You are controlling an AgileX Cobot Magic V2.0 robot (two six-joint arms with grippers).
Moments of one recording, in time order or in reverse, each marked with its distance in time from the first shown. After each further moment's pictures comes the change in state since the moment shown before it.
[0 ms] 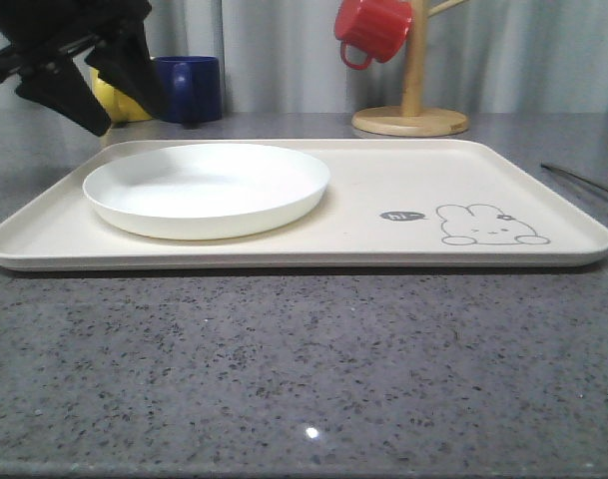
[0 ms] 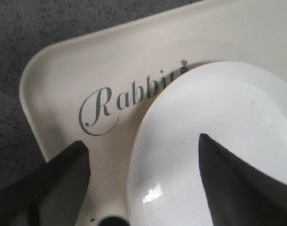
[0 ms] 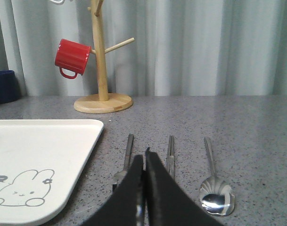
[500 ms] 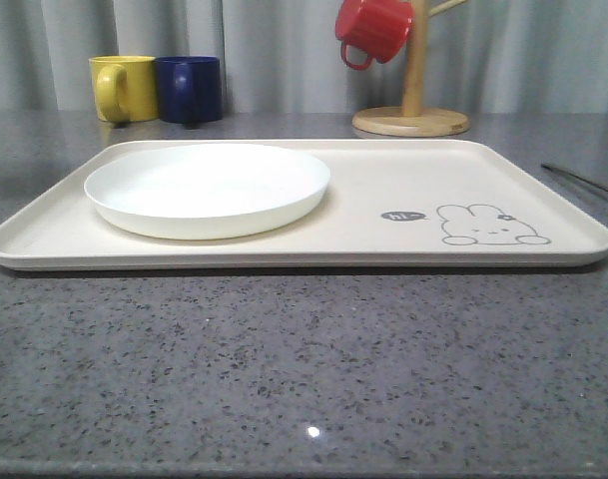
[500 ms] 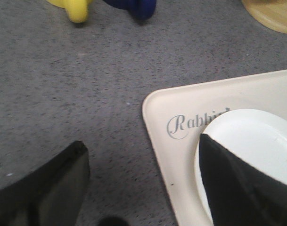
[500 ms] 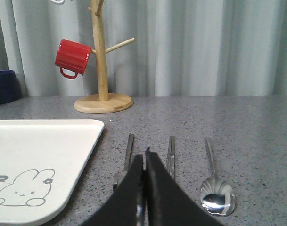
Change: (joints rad) left arm 0.200 -0.376 0.216 0.003 -0.142 0.043; right arm 0.000 0.000 0.000 0.000 0.000 0.000
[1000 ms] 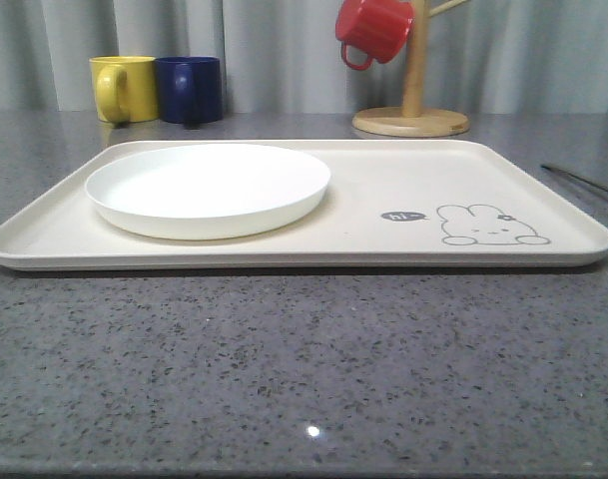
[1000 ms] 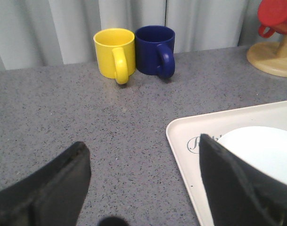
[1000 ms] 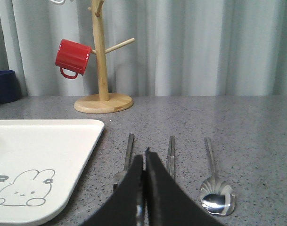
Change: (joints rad) left arm -0.104 -0.568 0.570 -0.010 -0.501 0.114; right arm -0.002 0.000 0.000 0.000 0.000 0.000
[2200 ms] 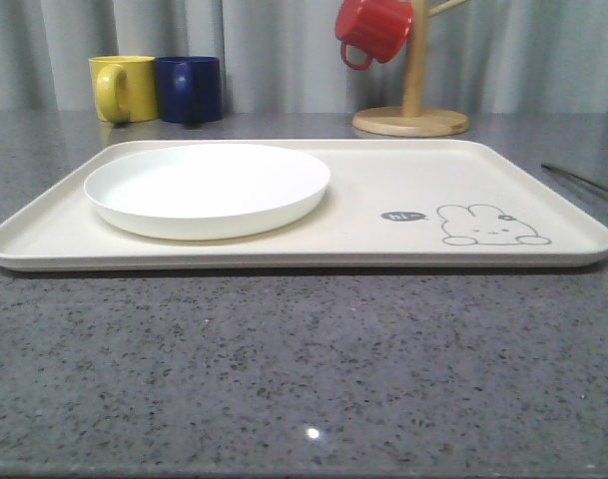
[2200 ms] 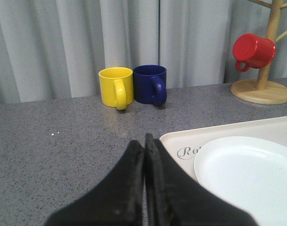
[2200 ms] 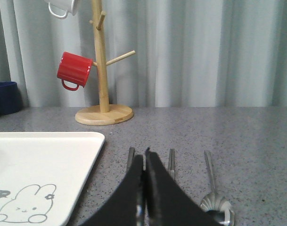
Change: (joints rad) left arm -0.063 -0.353 0.263 -0.015 -0.133 0.000; right arm 0.000 0.000 -0.056 0.000 0.023 0.000
